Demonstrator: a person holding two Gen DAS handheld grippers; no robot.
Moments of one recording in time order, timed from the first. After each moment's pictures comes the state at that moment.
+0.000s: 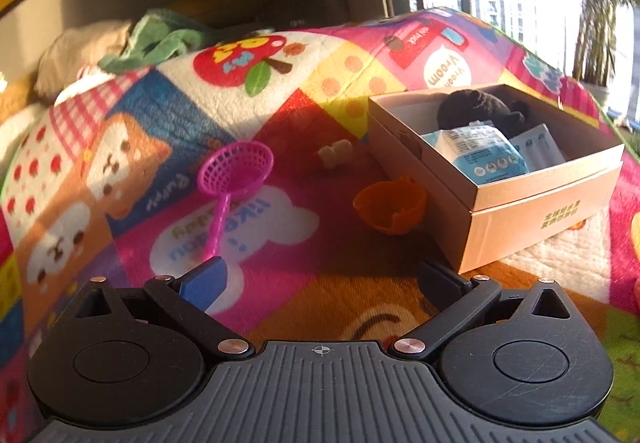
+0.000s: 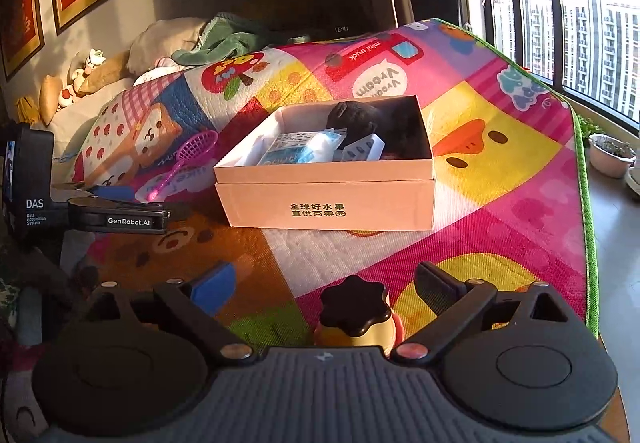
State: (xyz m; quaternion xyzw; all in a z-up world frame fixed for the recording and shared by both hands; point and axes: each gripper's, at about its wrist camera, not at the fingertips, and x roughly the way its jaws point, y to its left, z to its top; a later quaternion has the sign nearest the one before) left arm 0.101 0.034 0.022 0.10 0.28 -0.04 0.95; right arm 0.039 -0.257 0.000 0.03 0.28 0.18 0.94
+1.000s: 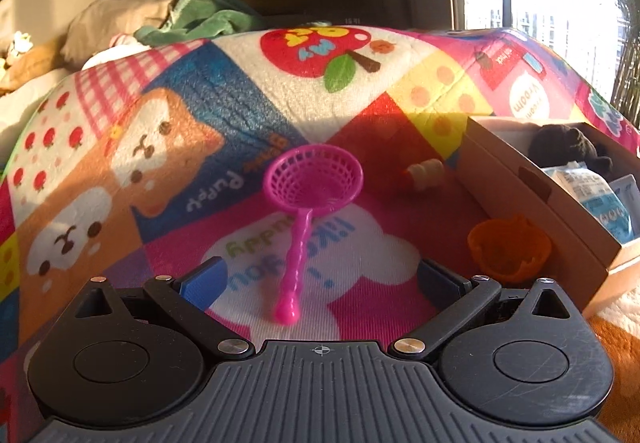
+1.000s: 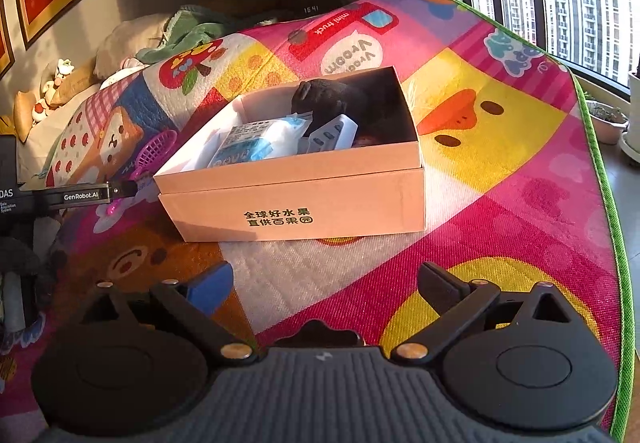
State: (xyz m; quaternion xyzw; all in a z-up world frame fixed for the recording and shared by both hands) left arm 0.147 0.103 0.014 0.02 0.28 0.00 0.96; right arm 0.092 -0.254 -0.023 0.06 0.31 0.15 0.94
